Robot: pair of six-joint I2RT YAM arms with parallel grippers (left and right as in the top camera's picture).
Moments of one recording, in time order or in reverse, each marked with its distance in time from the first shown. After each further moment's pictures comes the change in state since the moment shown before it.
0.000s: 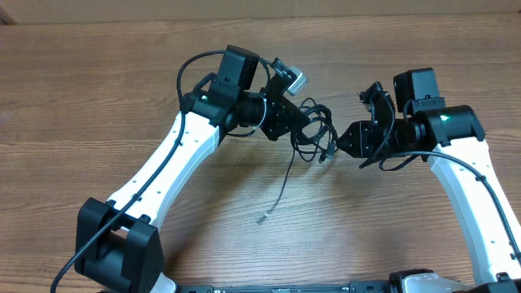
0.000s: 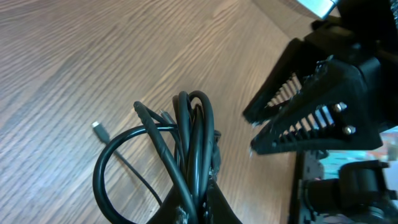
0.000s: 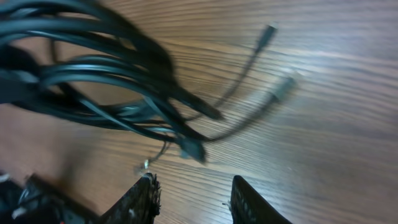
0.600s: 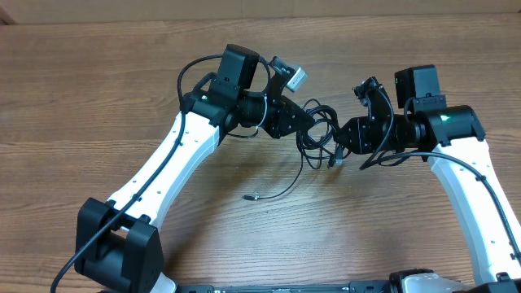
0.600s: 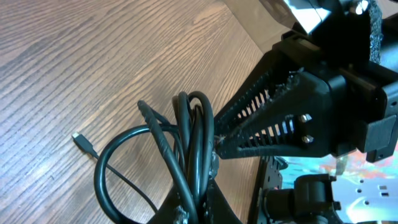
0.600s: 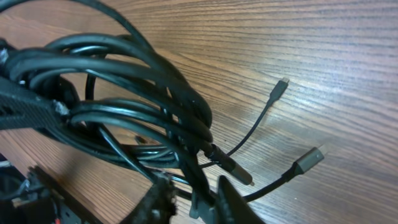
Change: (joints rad) left arm 0.000 0.000 0.000 0.026 0.087 -0.170; right arm 0.000 0.000 0.000 0.066 -0.065 -0.079
